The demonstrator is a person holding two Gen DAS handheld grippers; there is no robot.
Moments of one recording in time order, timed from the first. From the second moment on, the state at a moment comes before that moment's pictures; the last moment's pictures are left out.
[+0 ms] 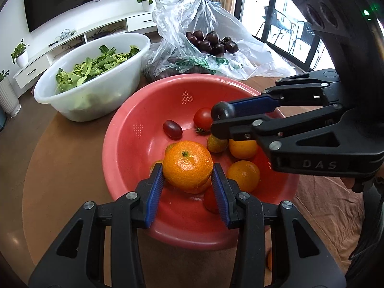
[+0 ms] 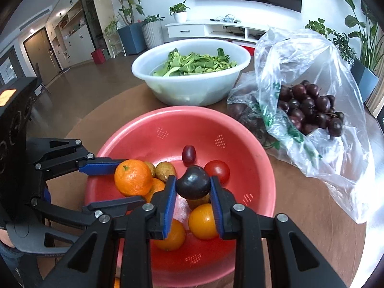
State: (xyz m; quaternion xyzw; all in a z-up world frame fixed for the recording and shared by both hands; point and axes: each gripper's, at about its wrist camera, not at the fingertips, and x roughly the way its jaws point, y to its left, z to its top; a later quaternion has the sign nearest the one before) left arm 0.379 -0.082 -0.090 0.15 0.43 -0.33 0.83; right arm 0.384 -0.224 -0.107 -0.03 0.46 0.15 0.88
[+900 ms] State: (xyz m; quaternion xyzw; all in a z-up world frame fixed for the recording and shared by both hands) left arm 0.376 -0.082 -0.092 0.15 0.42 -0.34 0.83; right arm 0.391 -0.213 -0.129 -0.06 0.48 0.15 0.86
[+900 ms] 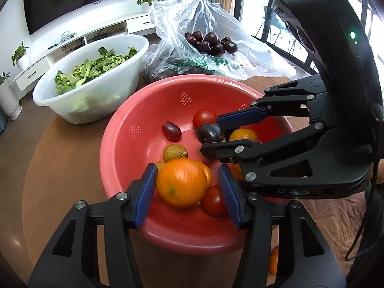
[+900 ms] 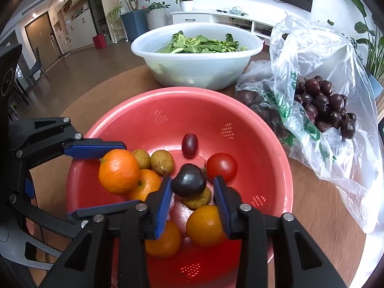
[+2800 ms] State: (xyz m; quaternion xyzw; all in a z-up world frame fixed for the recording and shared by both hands) left arm 0.241 -0.078 -0.120 0.24 0.43 -0.38 0.78; right arm 0.176 -0.255 -0.139 0.07 0.46 0.15 0.87
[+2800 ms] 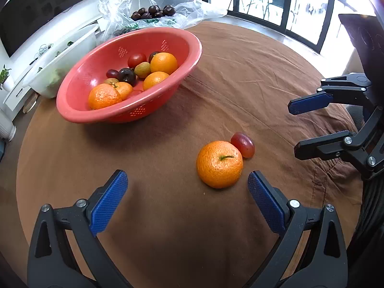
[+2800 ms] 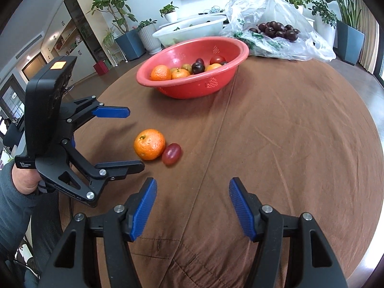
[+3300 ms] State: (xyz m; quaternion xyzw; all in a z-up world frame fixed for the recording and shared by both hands) left arm 0.249 -0.082 -0.124 0.23 0.44 -0.40 0.77; right arm 0.180 -0.256 -0.140 0.07 0.47 0.15 0.87
